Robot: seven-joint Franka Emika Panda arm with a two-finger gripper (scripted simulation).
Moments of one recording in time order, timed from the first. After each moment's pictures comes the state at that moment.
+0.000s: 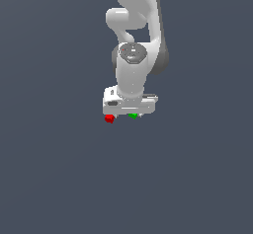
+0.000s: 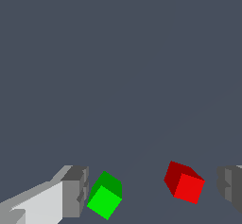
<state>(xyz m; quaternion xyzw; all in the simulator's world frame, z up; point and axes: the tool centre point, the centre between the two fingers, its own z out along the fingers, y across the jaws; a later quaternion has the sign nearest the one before) -0.007 0.007 0.161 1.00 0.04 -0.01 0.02</state>
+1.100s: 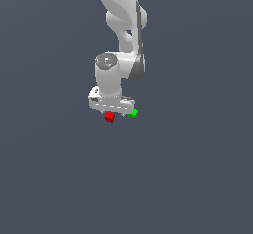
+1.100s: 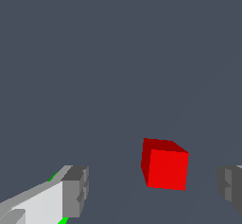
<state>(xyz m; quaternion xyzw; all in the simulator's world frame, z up) -0.065 -0.067 0.100 1.00 -0.08 0.00 0.01</state>
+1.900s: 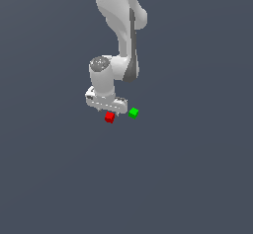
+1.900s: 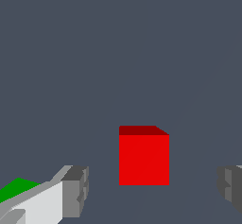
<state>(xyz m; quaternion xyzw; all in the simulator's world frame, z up) -0.095 -0.094 0.069 0.99 -0.13 0.00 0.00</state>
